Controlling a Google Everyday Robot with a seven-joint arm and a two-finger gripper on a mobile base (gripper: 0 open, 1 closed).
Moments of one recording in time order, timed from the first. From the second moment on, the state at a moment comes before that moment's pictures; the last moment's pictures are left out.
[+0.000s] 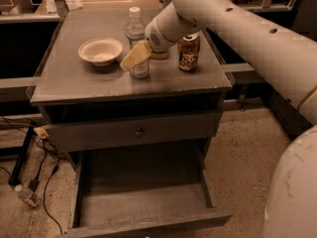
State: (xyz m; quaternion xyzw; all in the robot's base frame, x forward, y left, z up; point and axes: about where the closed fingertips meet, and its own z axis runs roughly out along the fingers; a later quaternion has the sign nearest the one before) arm 0.721 0.047 0.894 -0.46 0.80 0.15 0.37
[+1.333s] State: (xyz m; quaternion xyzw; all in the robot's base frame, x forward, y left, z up) arm 0.722 0.056 0.888 -0.46 0.80 0.15 0.36
